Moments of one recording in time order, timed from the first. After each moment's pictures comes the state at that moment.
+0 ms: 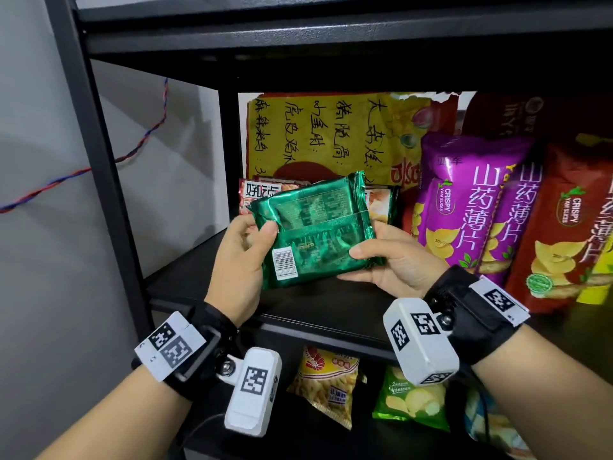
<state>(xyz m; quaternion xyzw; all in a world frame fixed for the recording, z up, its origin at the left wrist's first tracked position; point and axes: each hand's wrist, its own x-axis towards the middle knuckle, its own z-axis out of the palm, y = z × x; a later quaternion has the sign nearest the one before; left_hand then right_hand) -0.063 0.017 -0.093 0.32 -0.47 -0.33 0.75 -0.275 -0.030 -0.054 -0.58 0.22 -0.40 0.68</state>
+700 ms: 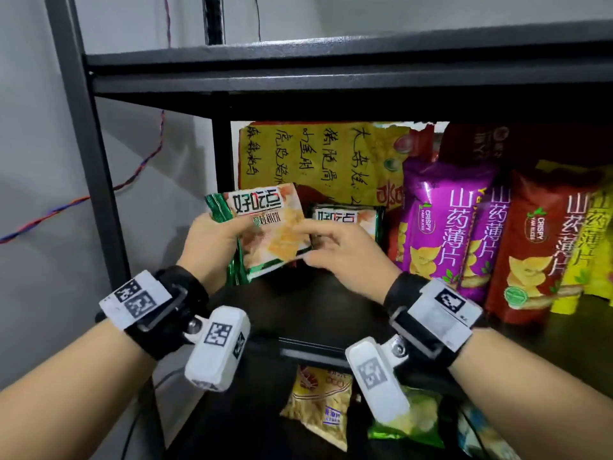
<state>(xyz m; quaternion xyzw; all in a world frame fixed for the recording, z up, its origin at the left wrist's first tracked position) -0.032 0.014 -0.029 0.42 -0.46 -0.33 0.71 -0.236 -0.011 -0.021 -0.83 0.30 -0.39 0.27</state>
